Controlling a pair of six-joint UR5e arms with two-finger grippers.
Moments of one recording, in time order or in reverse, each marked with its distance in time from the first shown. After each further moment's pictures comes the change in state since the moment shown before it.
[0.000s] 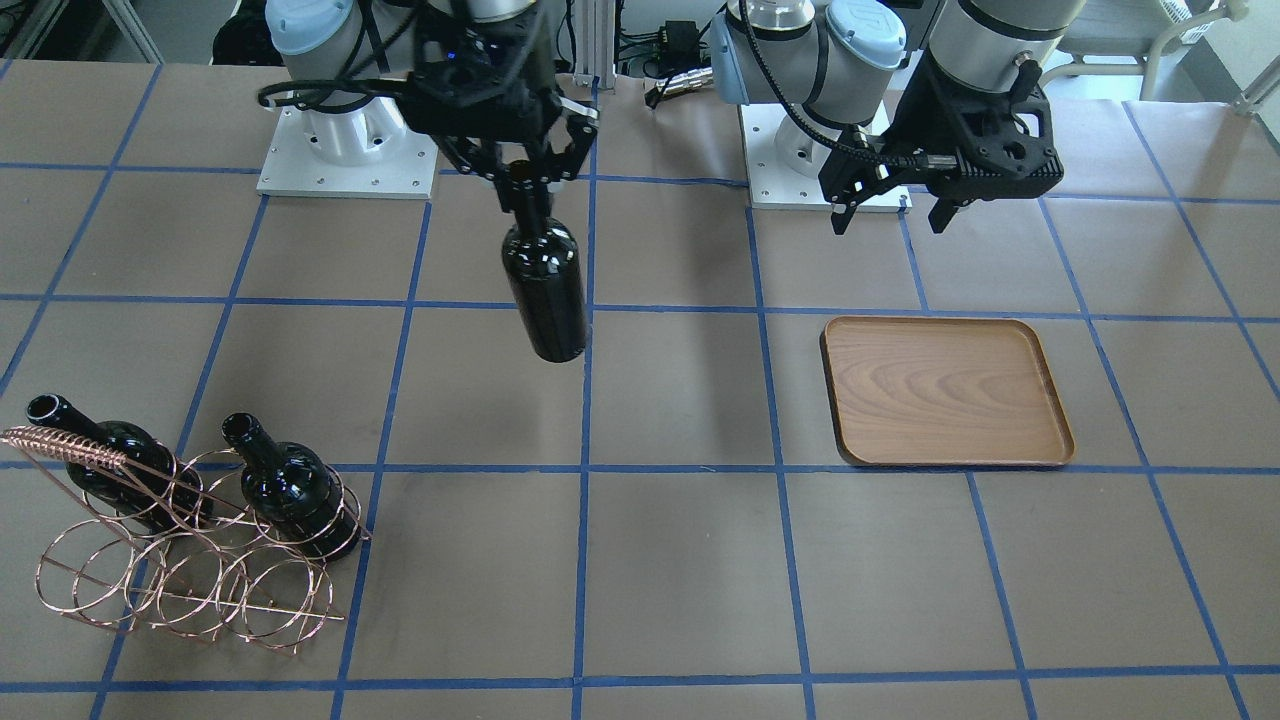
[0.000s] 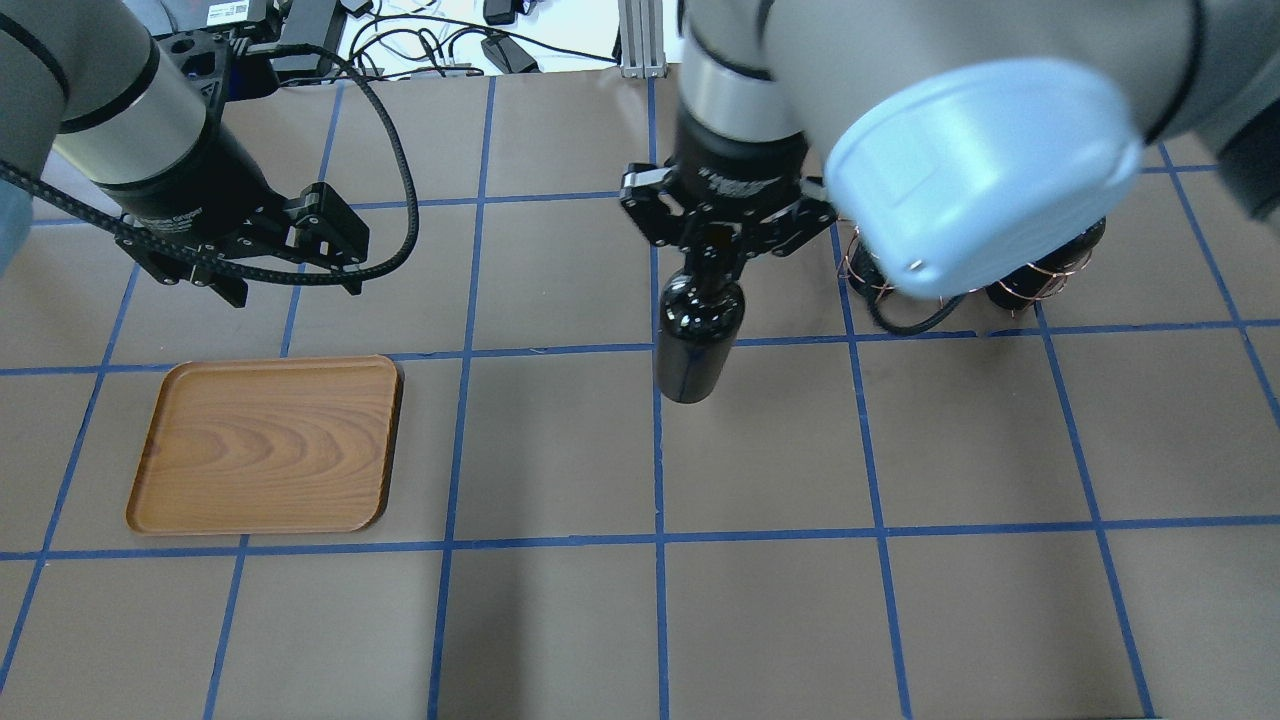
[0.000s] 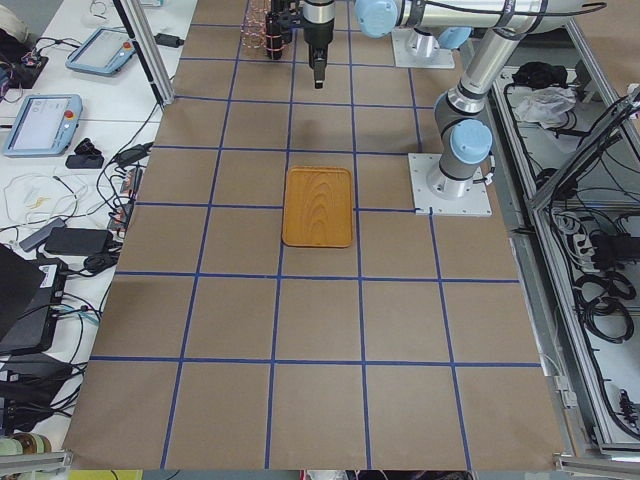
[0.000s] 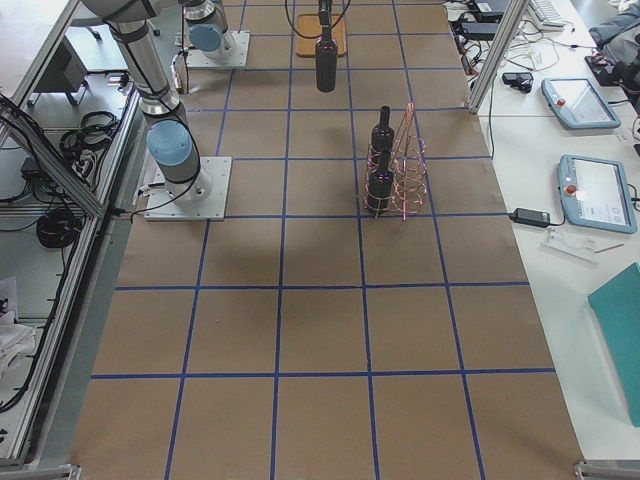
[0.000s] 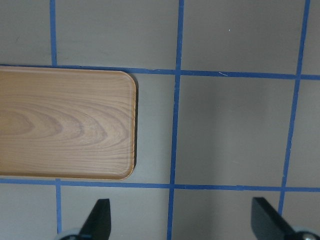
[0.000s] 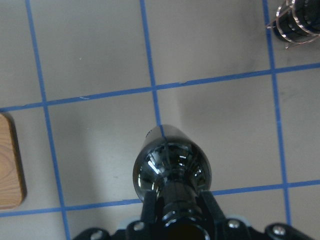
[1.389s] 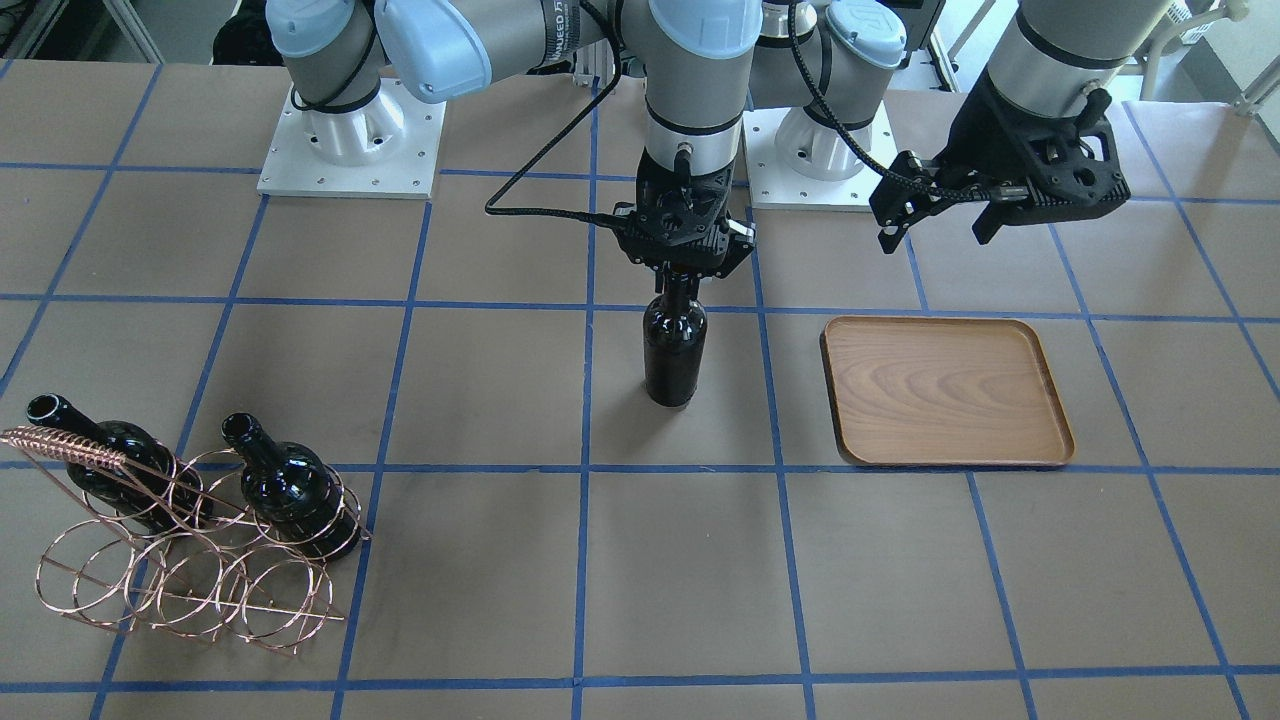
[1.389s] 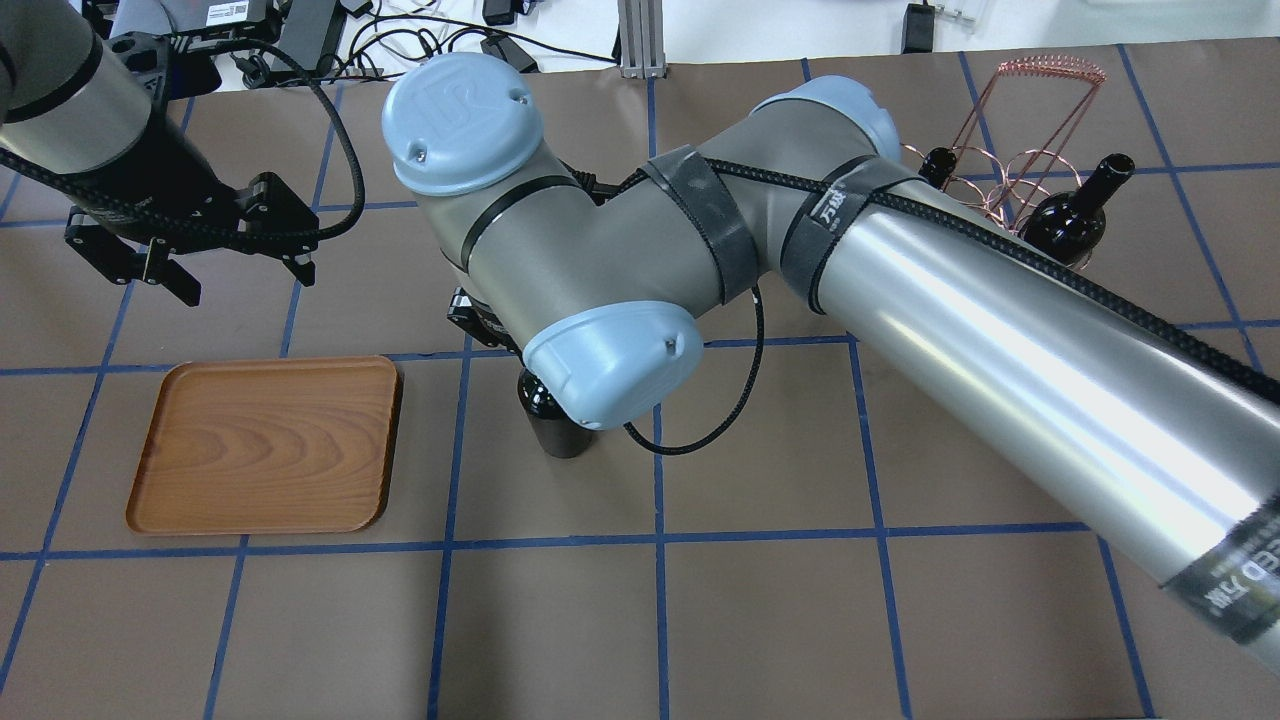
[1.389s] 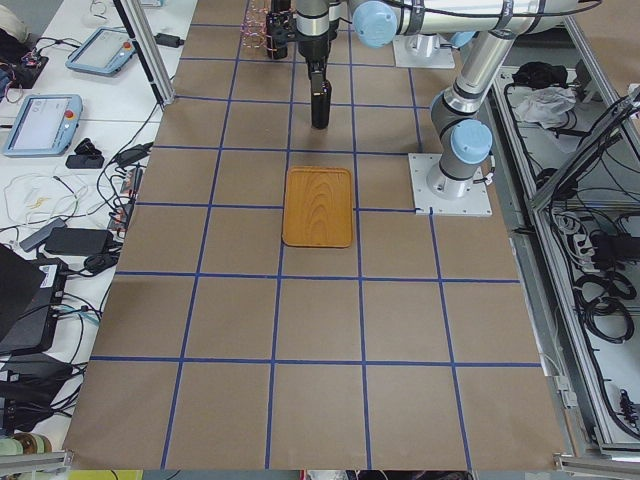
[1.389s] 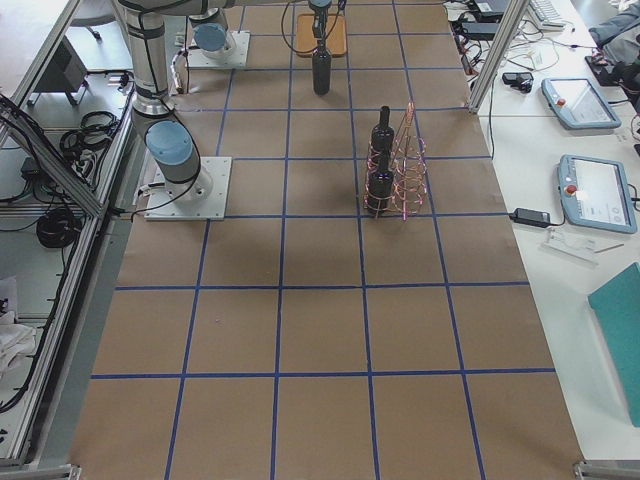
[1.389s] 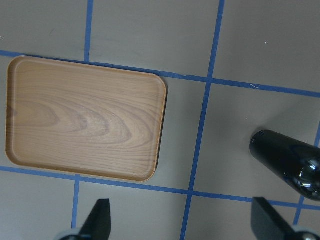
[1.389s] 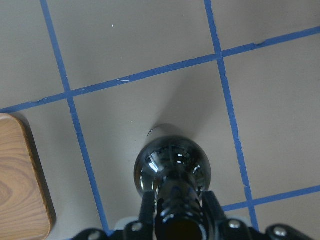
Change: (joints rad) left arm 0.070 -0.022 0.007 -0.005 0.019 -0.004; right arm 0.190 0.227 0.012 -0.202 -0.026 0.292
